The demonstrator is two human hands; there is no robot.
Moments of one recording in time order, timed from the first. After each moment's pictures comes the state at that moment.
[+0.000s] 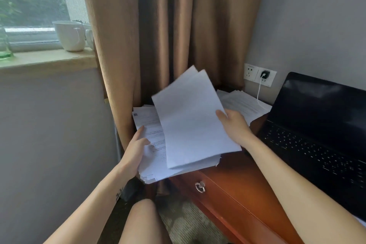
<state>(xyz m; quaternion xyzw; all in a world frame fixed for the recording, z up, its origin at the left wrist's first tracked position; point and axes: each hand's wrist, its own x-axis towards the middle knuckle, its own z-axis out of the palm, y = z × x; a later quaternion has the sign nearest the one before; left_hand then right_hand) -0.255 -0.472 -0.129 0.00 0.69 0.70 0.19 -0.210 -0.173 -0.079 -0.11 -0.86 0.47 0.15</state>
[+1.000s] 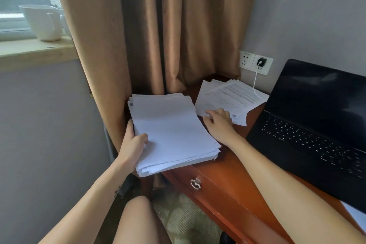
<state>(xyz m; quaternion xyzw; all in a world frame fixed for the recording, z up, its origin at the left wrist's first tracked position) -0.277 -0.450 -0.147 0.03 0.70 0.70 0.14 -0.248 -0.159 -0.142 -0.15 -0.96 0.23 0.11</state>
